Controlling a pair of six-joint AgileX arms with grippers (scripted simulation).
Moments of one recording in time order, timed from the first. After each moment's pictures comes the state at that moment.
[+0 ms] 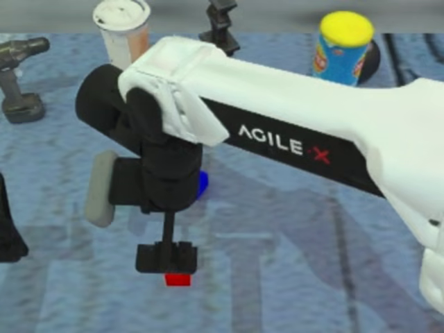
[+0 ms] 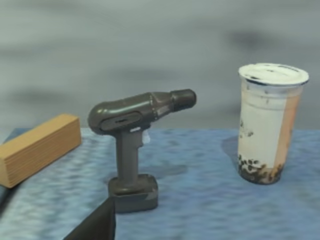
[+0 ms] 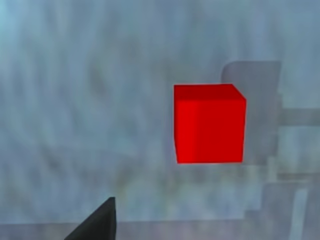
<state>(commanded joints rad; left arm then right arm) -0.01 0.05 0.05 -0.03 0.00 0.00 0.95 2.32 2.10 -1.27 -0.02 -0.58</state>
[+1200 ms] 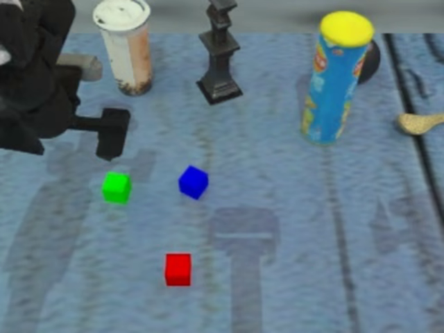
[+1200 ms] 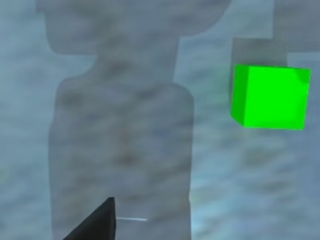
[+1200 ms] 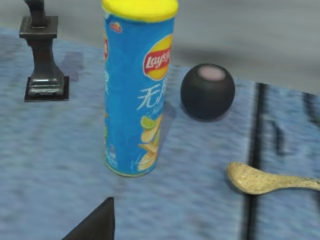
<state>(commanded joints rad) -0.23 1.74 1.30 -0.90 0.00 -0.08 0.17 0.44 0.41 -0.26 -0.04 -0.10</state>
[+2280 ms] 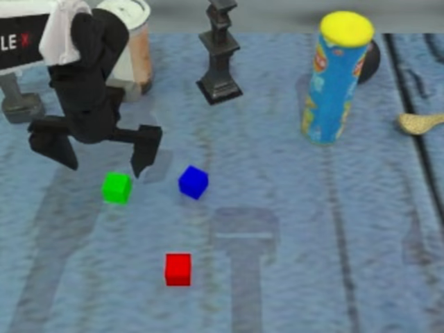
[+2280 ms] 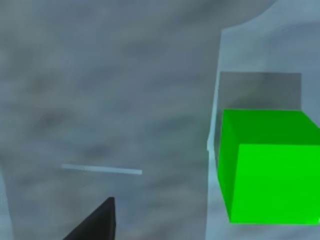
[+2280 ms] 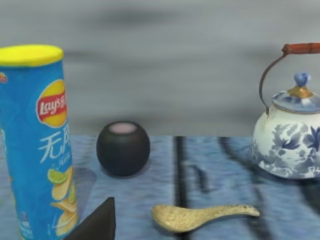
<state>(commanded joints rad) -0.28 2.13 1.56 -1.00 0.00 -0.10 0.01 0.00 0.00 0.00 0.00 0.00</state>
